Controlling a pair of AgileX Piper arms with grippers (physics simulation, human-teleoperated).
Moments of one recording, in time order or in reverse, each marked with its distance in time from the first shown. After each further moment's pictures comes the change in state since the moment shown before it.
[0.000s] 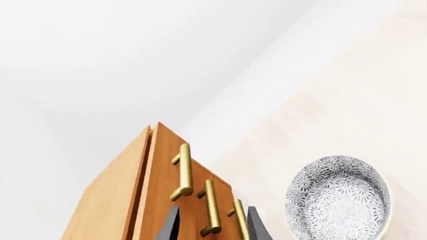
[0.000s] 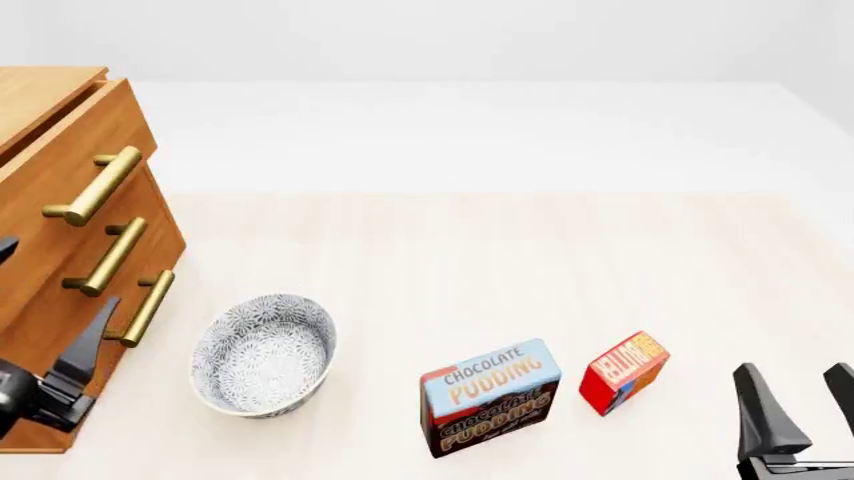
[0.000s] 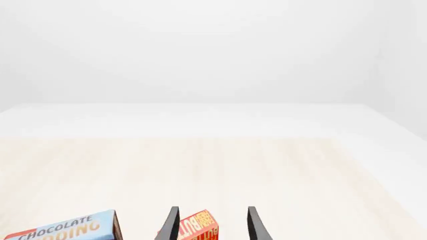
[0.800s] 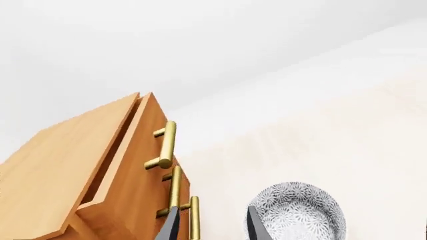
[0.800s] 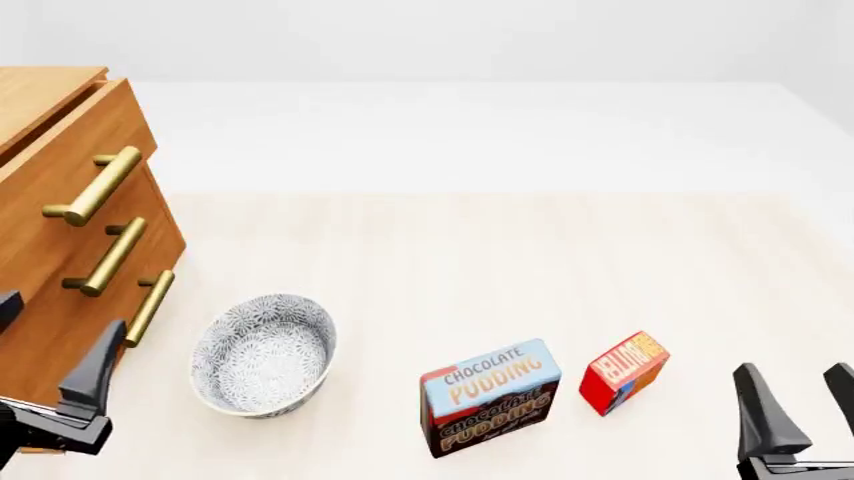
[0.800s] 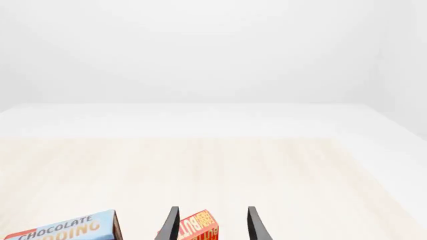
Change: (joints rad) left arm 0.025 -0.123 0.195 -0.148 -0.405; right arm 0.000 0.000 0.000 0.000 0.000
